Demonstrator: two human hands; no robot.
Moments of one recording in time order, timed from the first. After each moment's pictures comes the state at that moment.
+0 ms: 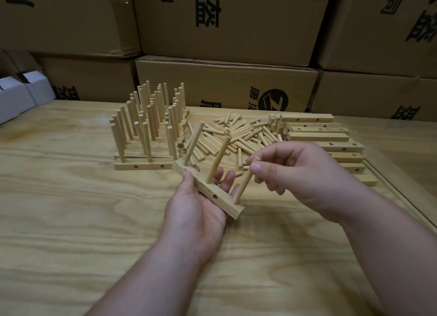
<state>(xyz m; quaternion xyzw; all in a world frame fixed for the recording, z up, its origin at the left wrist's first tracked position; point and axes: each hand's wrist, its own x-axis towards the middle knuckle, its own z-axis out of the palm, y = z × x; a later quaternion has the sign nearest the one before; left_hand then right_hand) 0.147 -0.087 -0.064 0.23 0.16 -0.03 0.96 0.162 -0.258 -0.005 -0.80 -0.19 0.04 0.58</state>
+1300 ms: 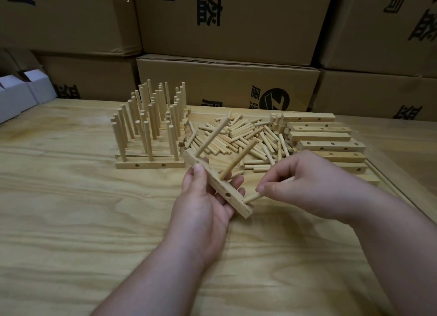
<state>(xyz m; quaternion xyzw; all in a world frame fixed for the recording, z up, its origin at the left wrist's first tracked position) 0.145 -0.093 -0.072 0.33 0.10 0.01 0.94 0.160 -0.265 -0.001 -0.90 -0.15 0.10 0.40</state>
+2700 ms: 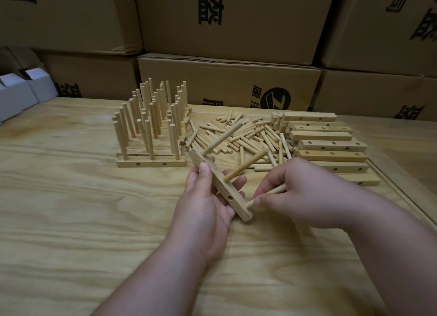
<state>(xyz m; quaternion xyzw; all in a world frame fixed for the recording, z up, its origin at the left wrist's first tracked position) 0.145 -0.096 -0.073 0.36 0.10 0.01 0.93 0.152 -0.254 0.000 -0.95 -0.13 0.10 0.27</state>
